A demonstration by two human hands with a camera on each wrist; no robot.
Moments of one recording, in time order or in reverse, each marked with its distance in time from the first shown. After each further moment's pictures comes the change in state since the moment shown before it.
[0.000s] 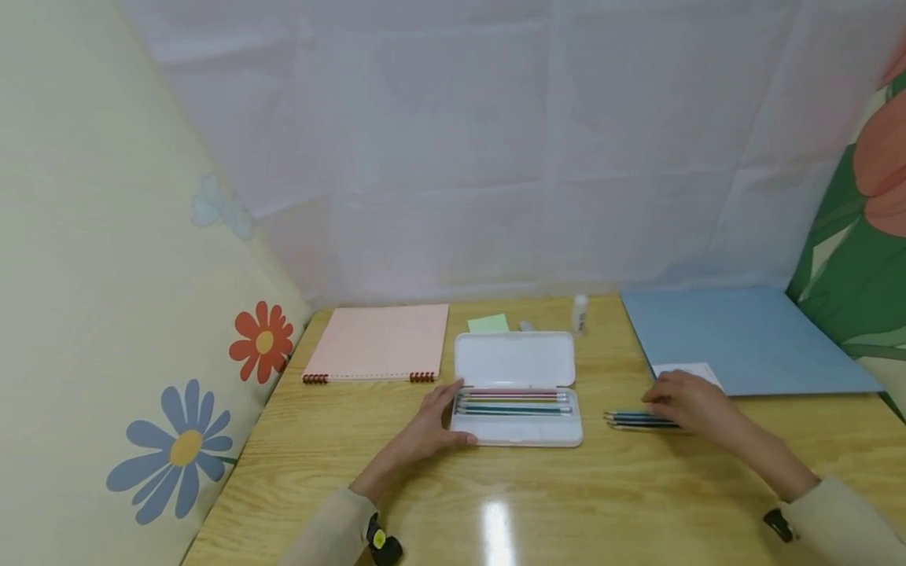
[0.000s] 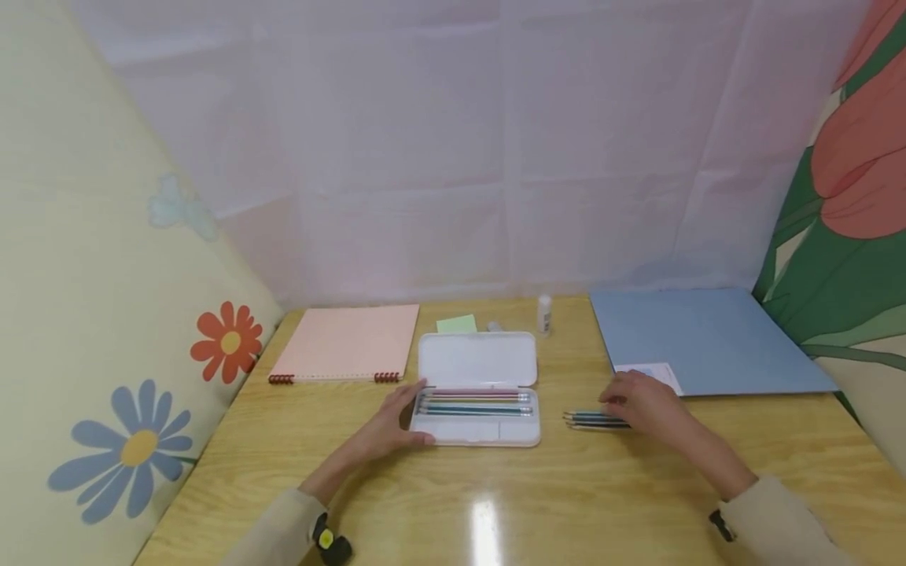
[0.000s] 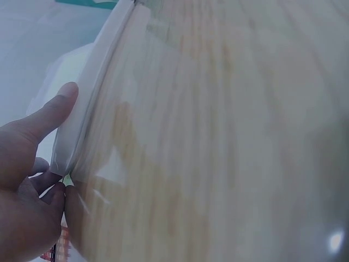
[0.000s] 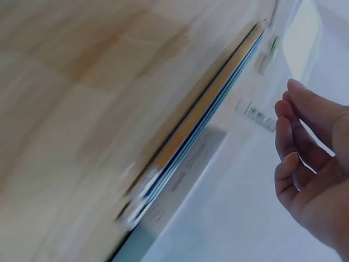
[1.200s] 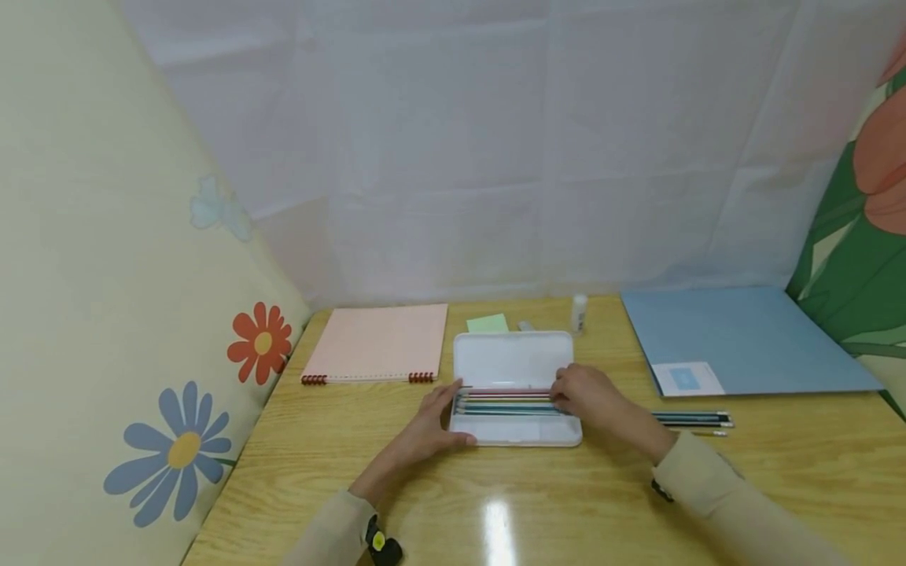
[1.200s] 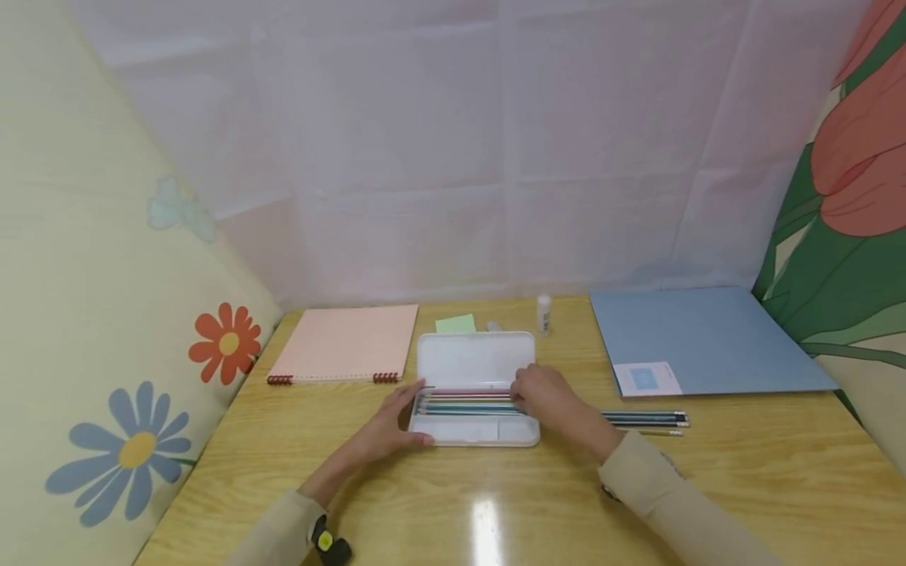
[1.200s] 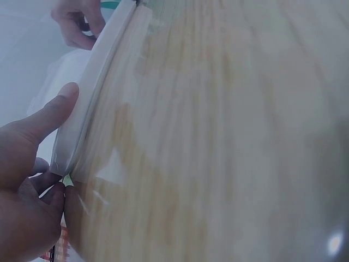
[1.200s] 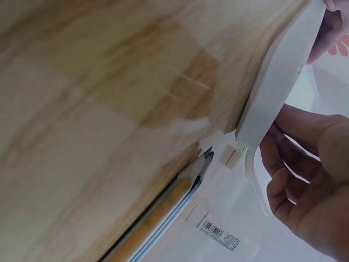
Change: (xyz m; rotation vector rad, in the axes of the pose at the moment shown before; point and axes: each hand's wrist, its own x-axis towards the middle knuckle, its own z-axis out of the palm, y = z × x) left_hand 0.000 -0.001 0.001 -0.010 0.009 -0.006; right_hand 0.095 -0.048 0.075 -0.097 -0.250 -0.007
